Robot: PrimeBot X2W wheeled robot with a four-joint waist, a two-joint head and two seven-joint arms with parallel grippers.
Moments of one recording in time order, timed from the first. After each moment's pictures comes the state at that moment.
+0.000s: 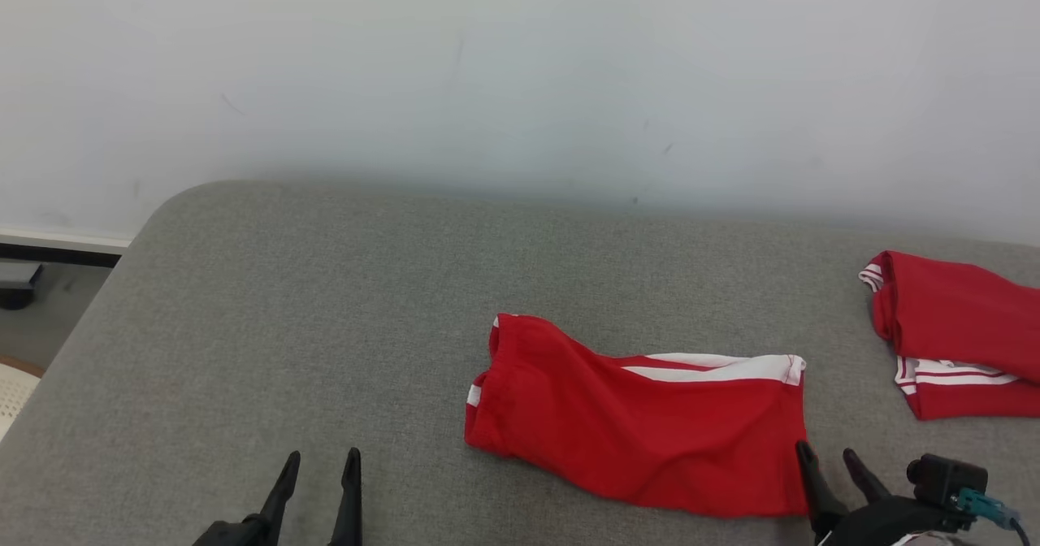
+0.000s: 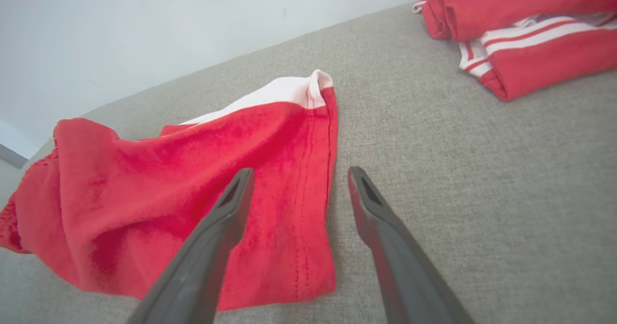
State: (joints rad) left arm -0.03 0.06 -0.11 0.34 -0.29 -0.12 -0.26; right arm -0.25 -0.30 0.36 0.79 0.83 0.13 -0.24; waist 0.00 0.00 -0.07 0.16
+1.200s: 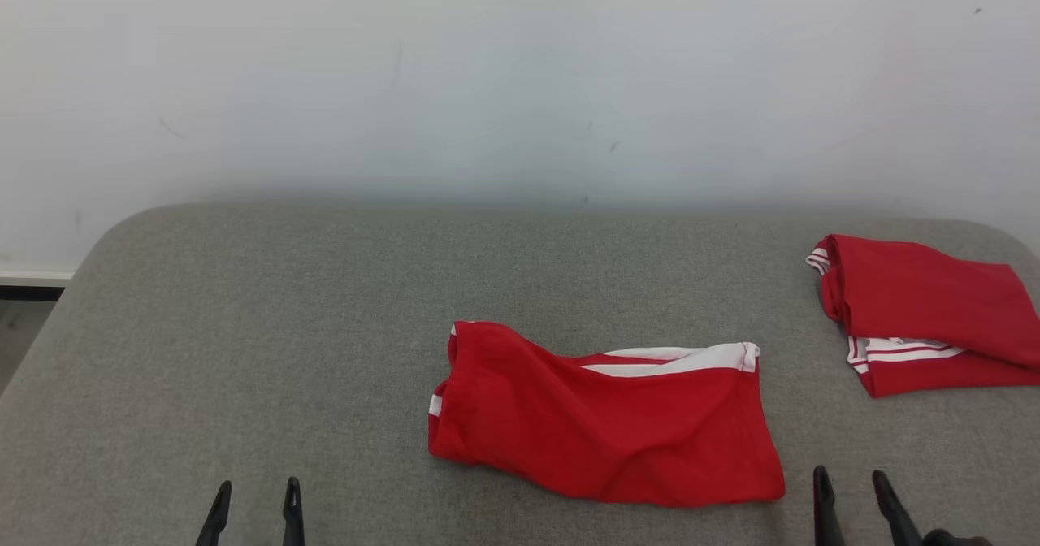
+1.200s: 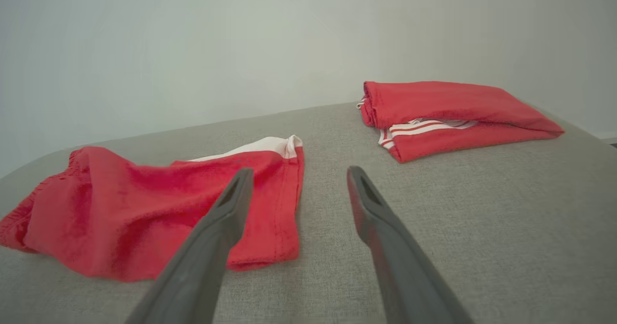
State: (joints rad) left arm 0.10 0.08 0.00 0.18 -0.11 -0.05 -0.26; right arm 0.11 -0.06 -0.07 0.24 0.22 0.13 -0.26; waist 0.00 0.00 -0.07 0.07
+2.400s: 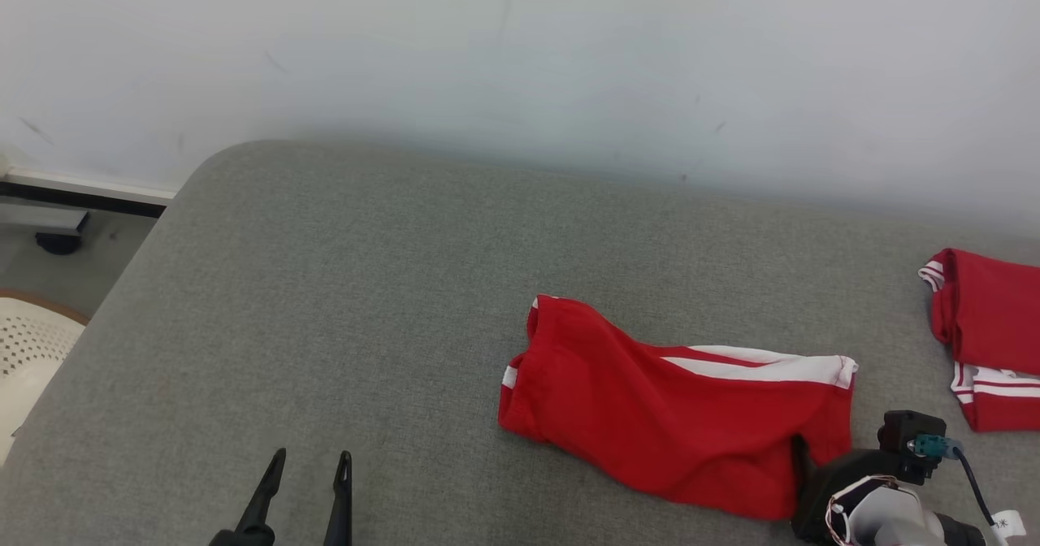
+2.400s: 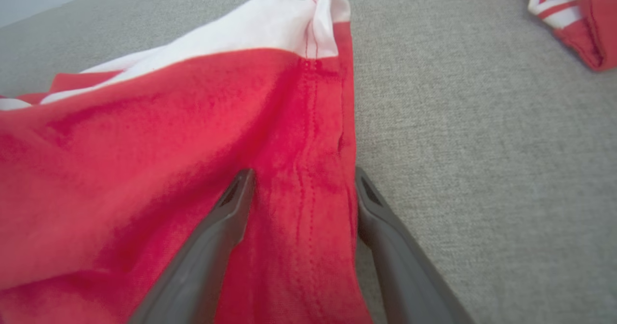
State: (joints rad) left arm 0.01 0.07 -0.06 0.24 -0.09 -0.11 -0.26; right arm -0.53 -0.12 -0.08 1.27 0.28 0.13 -0.13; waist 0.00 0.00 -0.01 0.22
